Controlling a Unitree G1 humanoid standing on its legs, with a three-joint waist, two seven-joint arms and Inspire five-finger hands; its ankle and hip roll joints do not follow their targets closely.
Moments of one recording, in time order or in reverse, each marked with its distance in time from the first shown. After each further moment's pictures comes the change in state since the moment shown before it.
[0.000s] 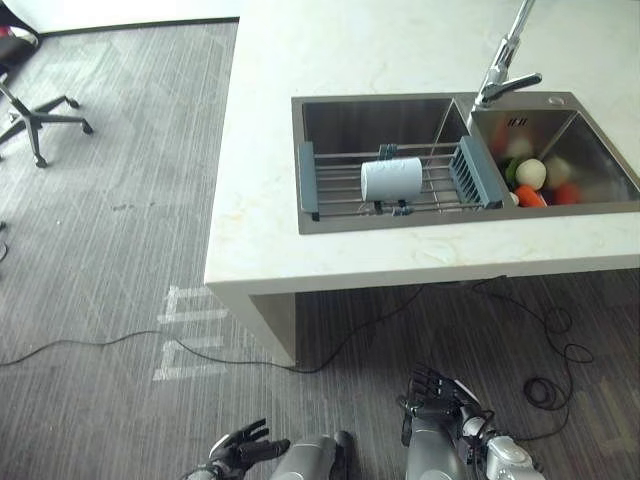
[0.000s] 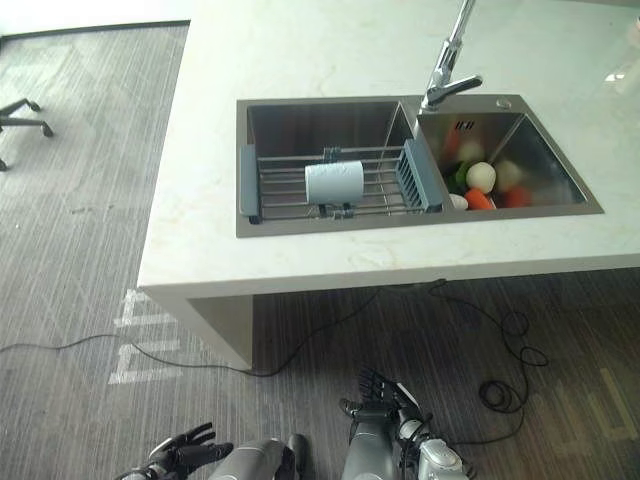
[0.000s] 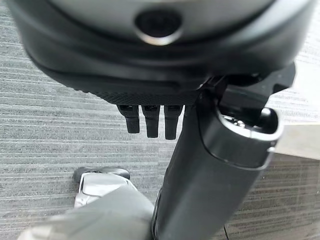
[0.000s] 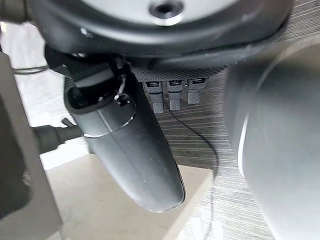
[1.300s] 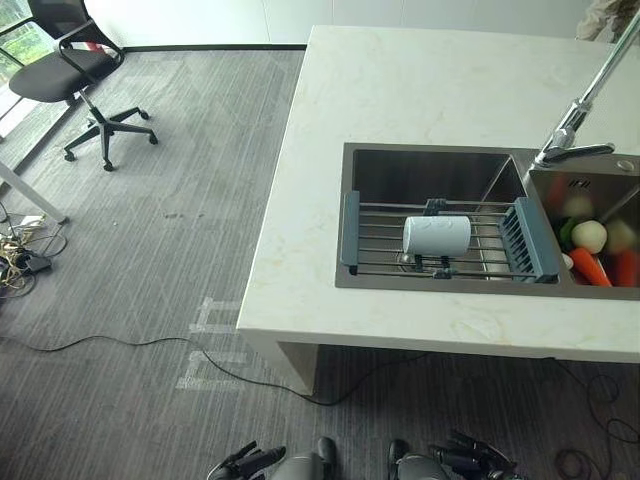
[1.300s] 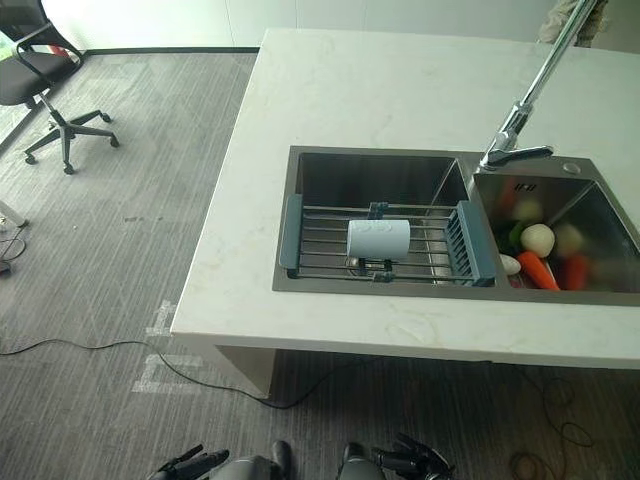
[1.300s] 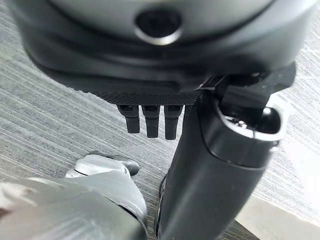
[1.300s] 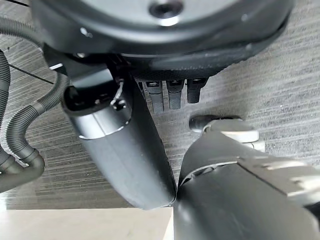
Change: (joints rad) left arm -0.023 -0.037 0.134 0.115 -0.117 0.065 0.069; right arm -0.024 0.011 -0.129 0.391 -0.075 0.092 -0.080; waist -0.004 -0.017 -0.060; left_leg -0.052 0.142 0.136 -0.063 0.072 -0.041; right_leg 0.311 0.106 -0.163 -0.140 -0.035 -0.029
